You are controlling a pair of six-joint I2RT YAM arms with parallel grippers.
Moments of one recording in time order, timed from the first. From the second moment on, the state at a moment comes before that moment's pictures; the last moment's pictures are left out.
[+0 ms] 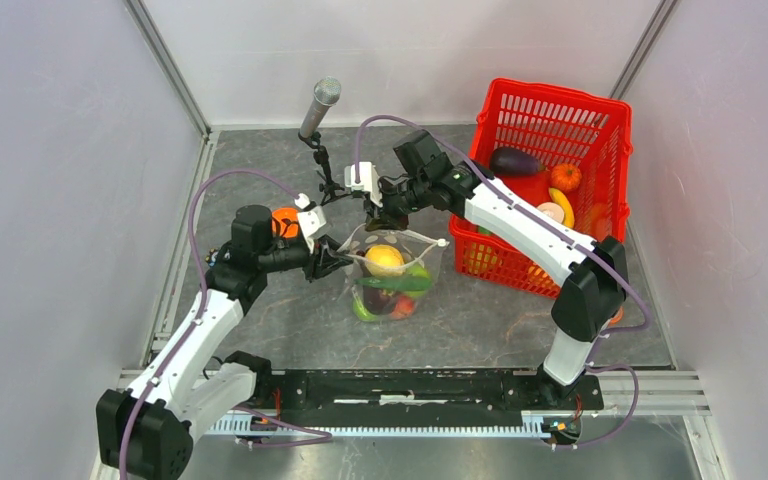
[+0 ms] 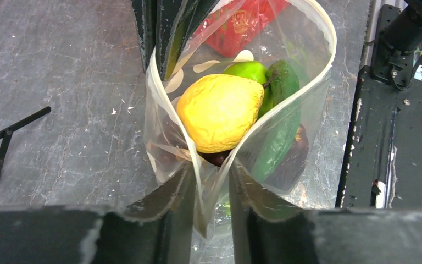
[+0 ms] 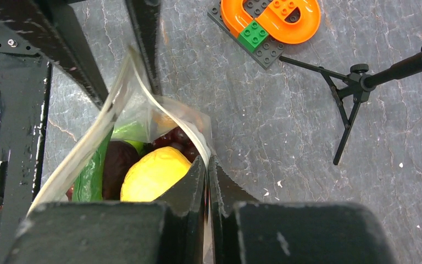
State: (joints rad) left arm -0.28 0.92 0.67 -0.21 0.86 0.31; right arm 0.74 1.76 1.66 -0.68 -0.65 -0.66
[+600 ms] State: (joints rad) left arm -0.28 0.83 0.53 -0.11 0.83 0.37; right arm 0.71 1.59 1.48 -0.53 -0.54 -0.55
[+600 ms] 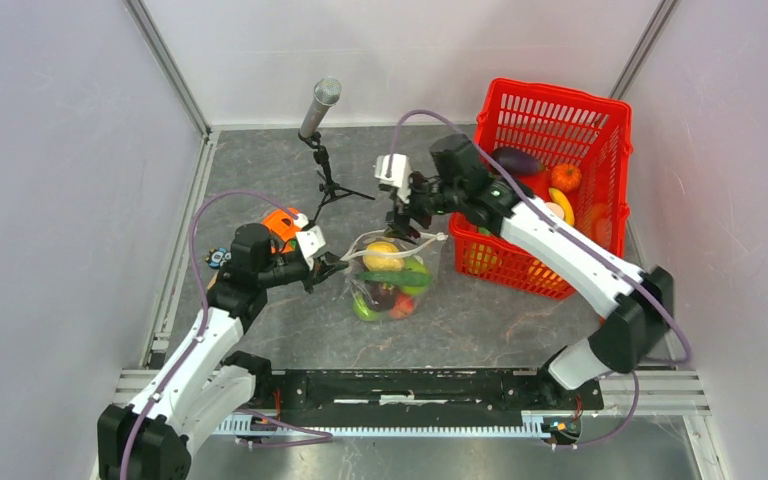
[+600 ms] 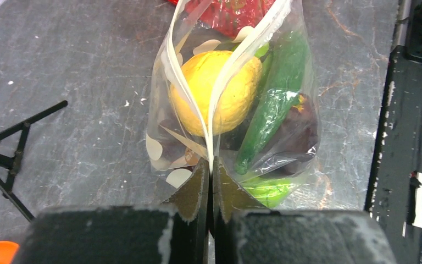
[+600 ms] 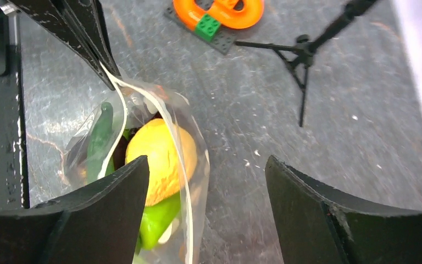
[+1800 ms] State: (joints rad) left arm -0.28 0.59 0.39 0.07 0.62 0.41; right arm 0.66 0.98 0.57 -0.08 -0.26 -0.16
